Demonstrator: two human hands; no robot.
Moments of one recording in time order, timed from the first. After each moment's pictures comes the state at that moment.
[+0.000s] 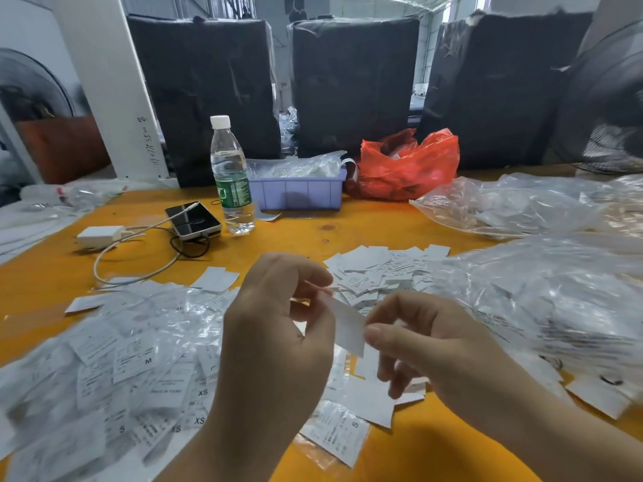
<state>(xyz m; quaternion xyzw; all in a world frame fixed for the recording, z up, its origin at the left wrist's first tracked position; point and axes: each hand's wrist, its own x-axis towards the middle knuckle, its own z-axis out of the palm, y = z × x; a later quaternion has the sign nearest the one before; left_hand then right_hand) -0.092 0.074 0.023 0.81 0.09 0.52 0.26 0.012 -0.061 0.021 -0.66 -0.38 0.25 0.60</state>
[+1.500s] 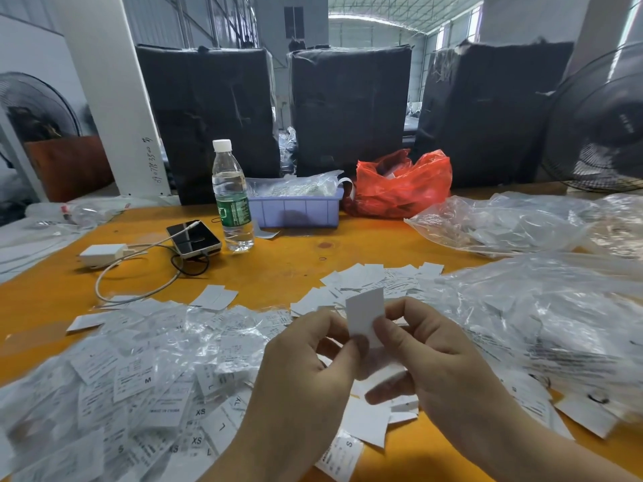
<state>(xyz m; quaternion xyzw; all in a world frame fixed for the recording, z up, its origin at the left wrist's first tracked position) -0.088 0.060 0.013 0.82 0.13 0.33 0.46 0.007 -0.055 0.016 -0.59 -0.33 0.24 0.70</state>
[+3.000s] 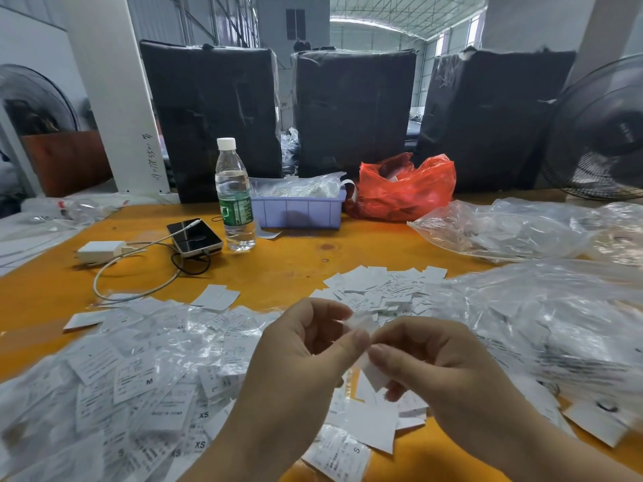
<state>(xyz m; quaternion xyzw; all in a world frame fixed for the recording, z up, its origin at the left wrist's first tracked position) -0.091 0.073 0.021 0.72 0.14 0.29 0.62 0.016 -0.060 0.010 -0.67 -0.44 0.15 0.58</state>
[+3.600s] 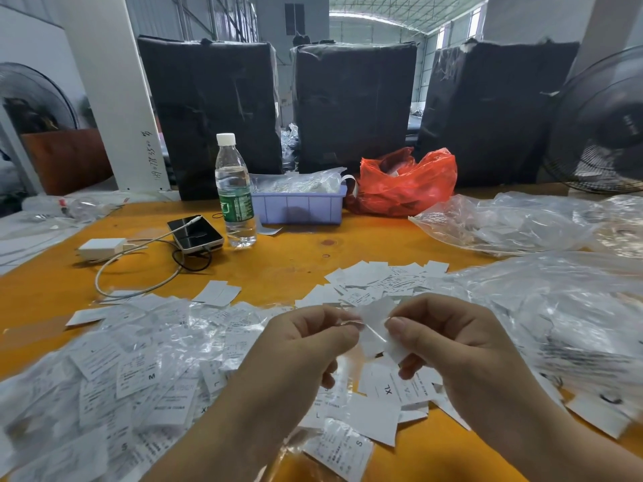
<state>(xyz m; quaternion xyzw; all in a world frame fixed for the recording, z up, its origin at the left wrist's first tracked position) -0.091 0.082 0.026 0.69 0.17 0.18 0.68 0.012 -0.063 0.021 -0.64 -0.38 0.13 0.65</state>
